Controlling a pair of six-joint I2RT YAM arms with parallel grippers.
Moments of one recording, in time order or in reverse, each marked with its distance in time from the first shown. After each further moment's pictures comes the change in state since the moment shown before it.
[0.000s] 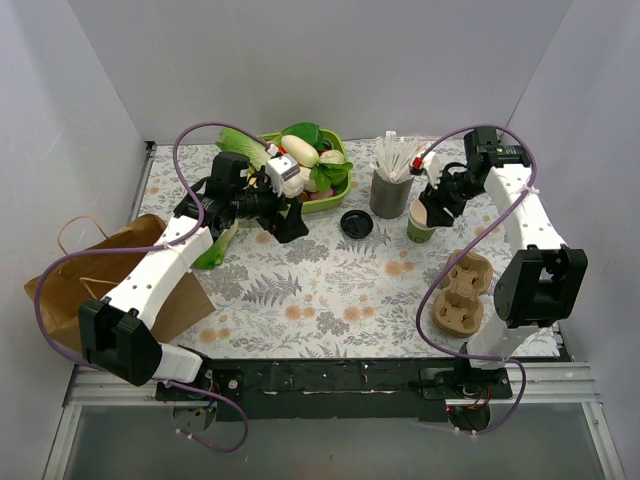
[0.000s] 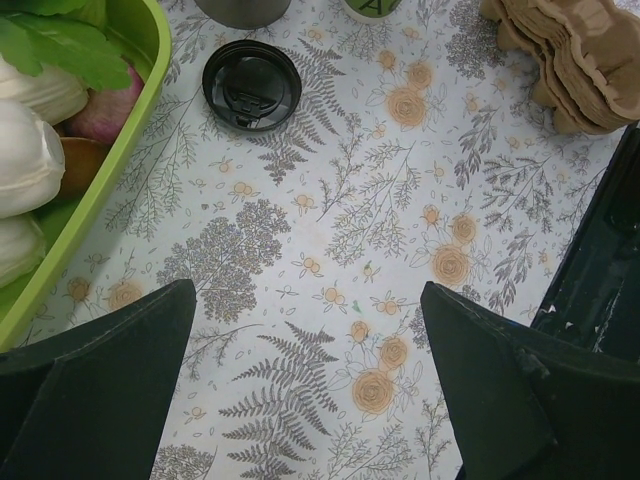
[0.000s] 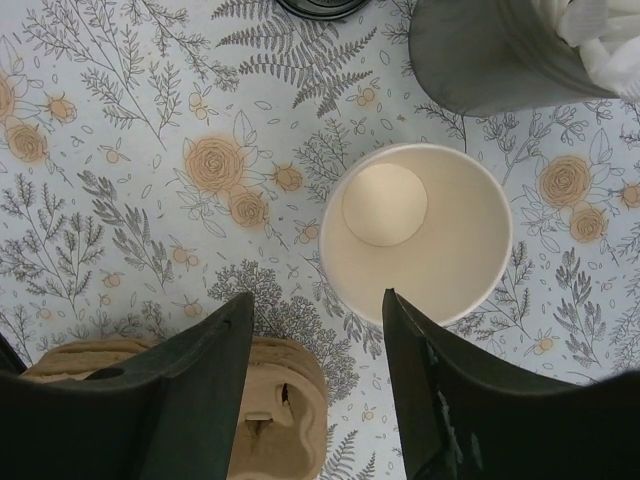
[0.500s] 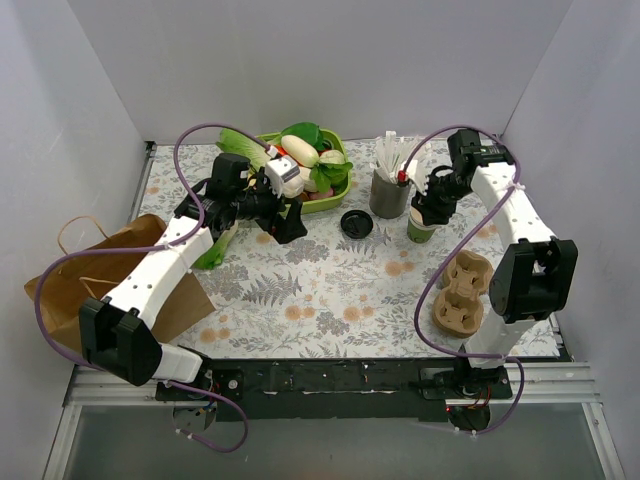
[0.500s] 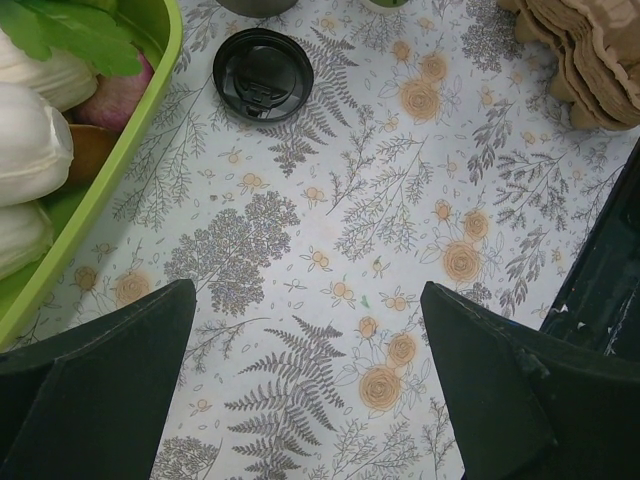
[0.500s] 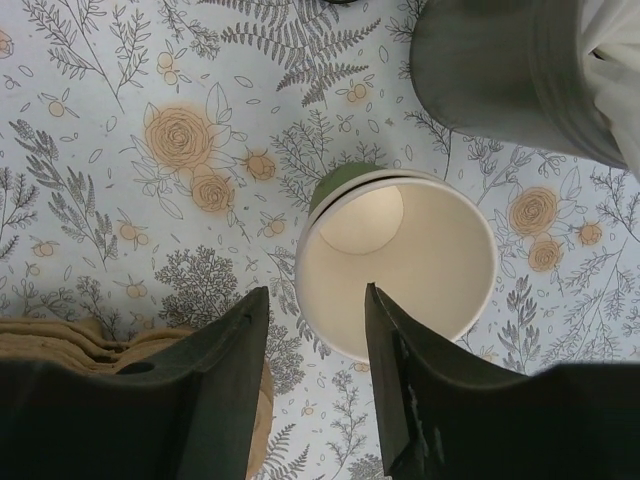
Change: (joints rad) left arm 0.000 0.000 -0.008 0.000 -0.028 0.005; right arm 0.061 0.048 0.002 0.025 0.082 -0.146
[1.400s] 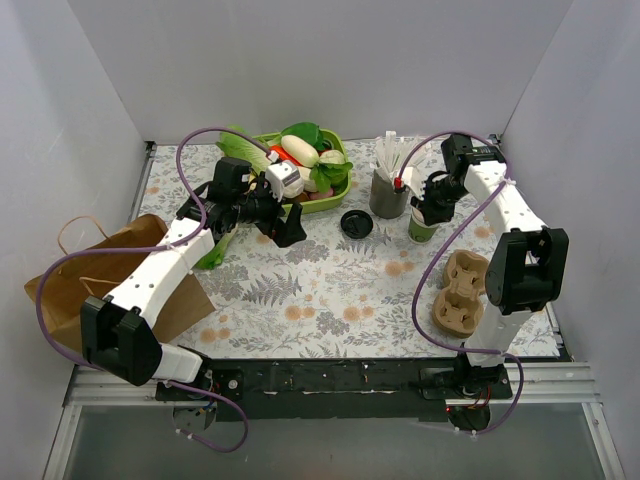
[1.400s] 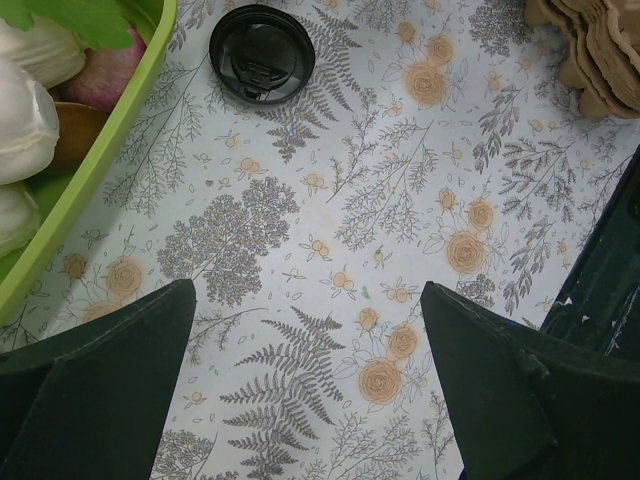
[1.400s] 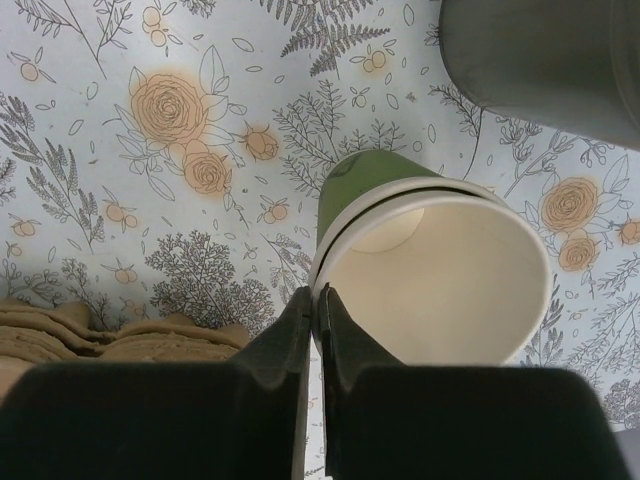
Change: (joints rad) left arm 0.000 0.000 -0.037 0.007 -0.009 0.003; right arm 0.010 0.071 -0.003 -0.011 0.060 -0.039
